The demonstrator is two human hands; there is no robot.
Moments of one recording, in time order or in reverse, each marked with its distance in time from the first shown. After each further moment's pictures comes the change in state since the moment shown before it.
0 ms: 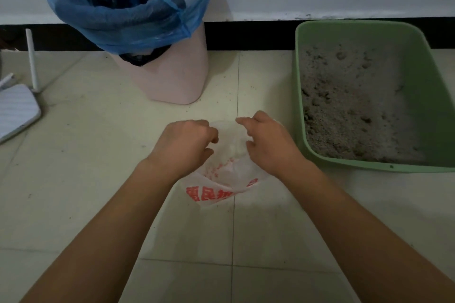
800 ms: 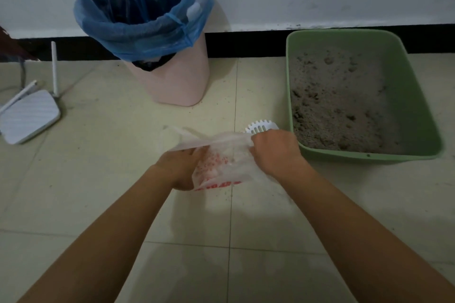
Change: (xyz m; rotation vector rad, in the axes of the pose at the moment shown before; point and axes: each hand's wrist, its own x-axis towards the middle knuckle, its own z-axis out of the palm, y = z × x) left_hand -0.037 -0.004 0.044 0.012 -0.540 -0.075; right_hand -0.038 -0.007 -0.015 -0.465 -0.090 0.110
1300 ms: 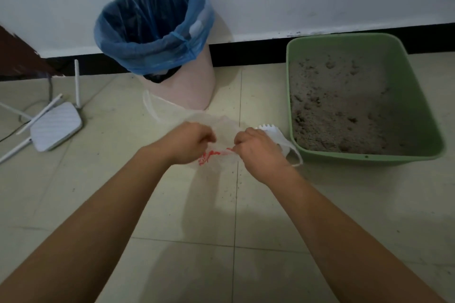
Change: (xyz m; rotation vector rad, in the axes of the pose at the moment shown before) left_hand -0.035 0.015 -0.092 -0.394 0.255 0.009; right_hand 0.003 -0.017 0.006 0.144 0.223 -0.371
